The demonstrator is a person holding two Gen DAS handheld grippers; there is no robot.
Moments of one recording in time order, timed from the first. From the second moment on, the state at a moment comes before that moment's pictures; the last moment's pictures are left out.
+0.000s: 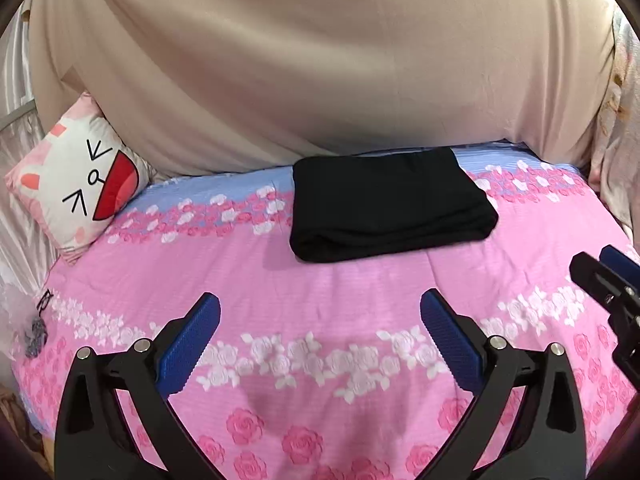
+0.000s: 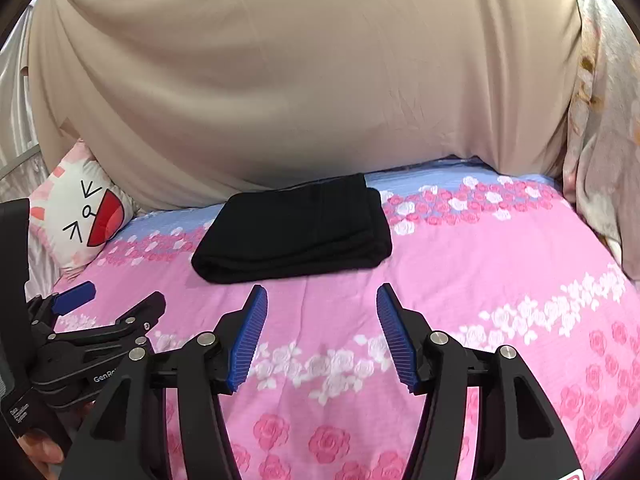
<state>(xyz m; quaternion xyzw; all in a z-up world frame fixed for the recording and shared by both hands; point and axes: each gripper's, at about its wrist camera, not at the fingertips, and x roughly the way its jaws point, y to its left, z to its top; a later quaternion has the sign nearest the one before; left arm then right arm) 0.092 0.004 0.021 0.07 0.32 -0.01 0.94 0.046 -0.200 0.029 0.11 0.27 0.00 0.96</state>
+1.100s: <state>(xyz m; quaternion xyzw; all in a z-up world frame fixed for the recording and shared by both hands) 0.098 0.024 0.006 0.05 0.35 0.00 0.94 0.046 -0.182 0.018 0.09 0.29 0.00 0.95</state>
